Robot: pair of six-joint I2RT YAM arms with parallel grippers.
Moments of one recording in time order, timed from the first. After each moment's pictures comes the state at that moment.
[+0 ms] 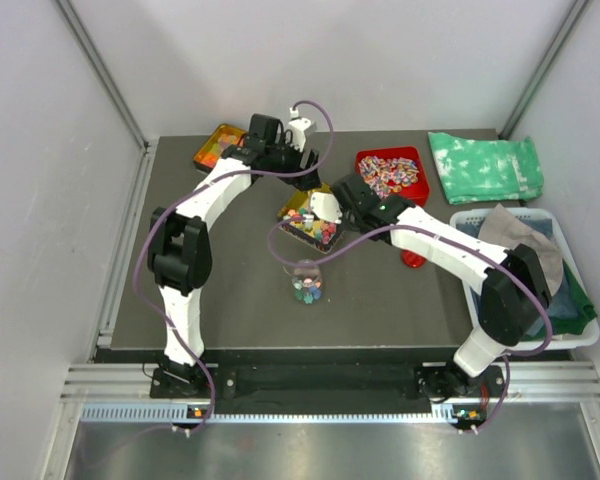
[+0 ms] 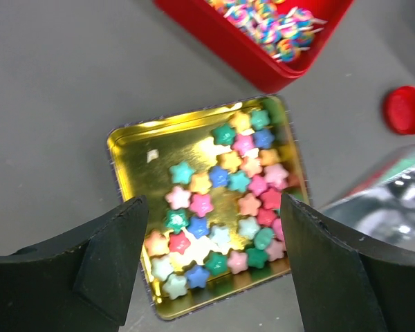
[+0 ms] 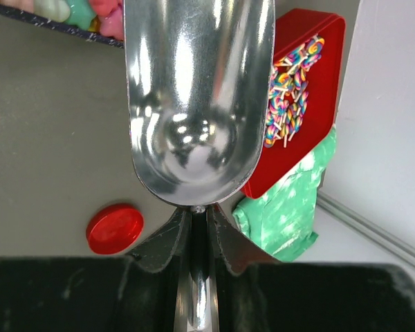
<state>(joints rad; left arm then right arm) -0.37 2.06 1.81 -0.45 0.51 0.11 0.74 1.63 1.33 -0.63 0.40 -0.84</state>
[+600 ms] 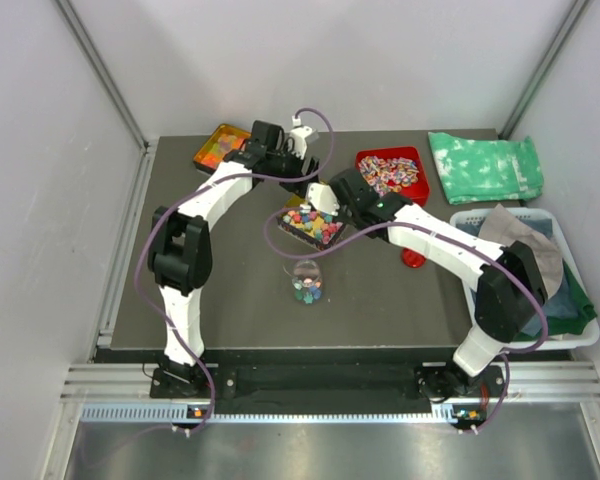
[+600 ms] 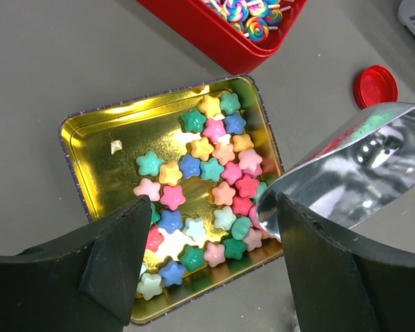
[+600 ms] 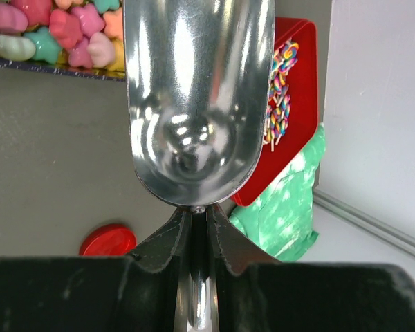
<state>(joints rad) -0.37 2.05 1.76 -0.45 0.62 0.10 0.73 1.65 1.35 -0.56 0.43 -0.81</state>
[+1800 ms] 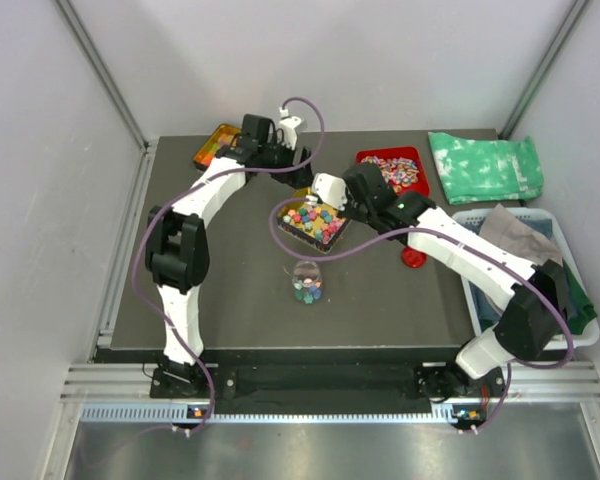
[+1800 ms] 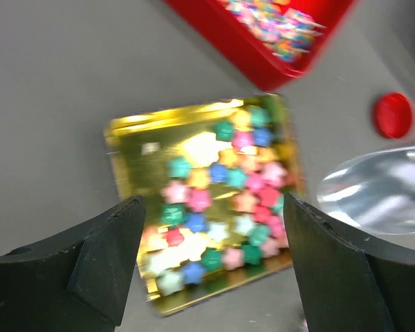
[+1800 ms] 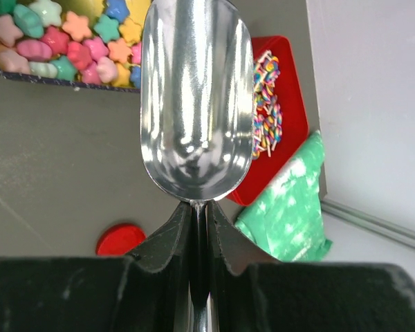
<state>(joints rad) -0.34 2.06 1.80 -0.44 0.58 0.05 0.73 1.53 1.37 -0.59 0.34 -0.74</state>
